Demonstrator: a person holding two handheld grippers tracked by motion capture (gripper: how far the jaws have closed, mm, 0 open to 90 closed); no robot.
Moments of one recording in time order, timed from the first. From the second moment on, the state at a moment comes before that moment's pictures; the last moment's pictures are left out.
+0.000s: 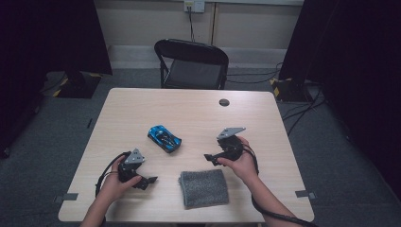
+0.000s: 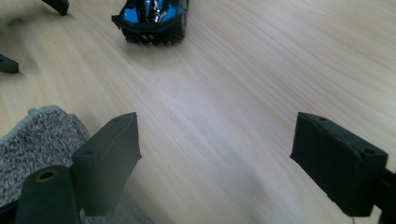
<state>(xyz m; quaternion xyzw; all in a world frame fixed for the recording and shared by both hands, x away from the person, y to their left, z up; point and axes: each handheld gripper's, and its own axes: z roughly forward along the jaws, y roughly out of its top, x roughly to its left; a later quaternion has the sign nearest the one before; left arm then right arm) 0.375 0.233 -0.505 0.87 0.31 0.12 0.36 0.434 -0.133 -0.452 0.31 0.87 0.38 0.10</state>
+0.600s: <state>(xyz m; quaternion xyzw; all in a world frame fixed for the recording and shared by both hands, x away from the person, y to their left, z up) 0.375 0.233 -0.505 0.87 0.31 0.12 0.36 0.448 -0.065 -0.451 0.28 0.88 0.38 0.09</state>
